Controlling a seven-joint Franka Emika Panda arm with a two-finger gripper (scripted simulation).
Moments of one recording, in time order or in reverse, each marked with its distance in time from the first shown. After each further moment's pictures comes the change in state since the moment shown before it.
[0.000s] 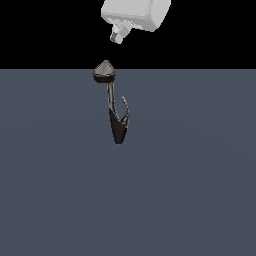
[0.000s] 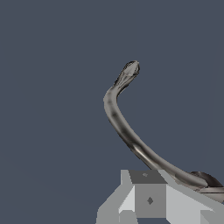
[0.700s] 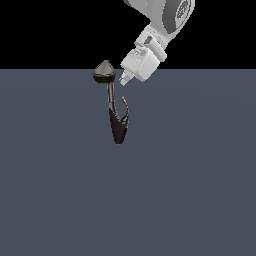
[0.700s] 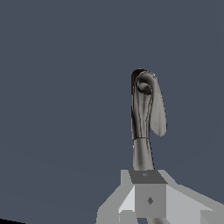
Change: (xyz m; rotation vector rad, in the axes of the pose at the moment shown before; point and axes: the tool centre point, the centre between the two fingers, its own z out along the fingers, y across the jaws) arm 0.102 -0.021 0.085 0.105 -0.156 0.404
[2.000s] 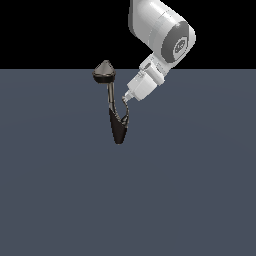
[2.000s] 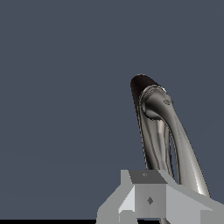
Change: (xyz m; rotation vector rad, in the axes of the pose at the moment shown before) arm 0.049 -0.003 0.044 0.045 -0.080 0.221
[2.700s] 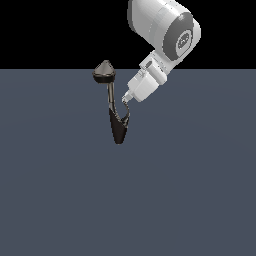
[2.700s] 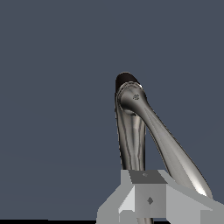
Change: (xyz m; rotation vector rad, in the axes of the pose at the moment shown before) arm -0.005 0.028 -0.002 0.012 0.006 0.003
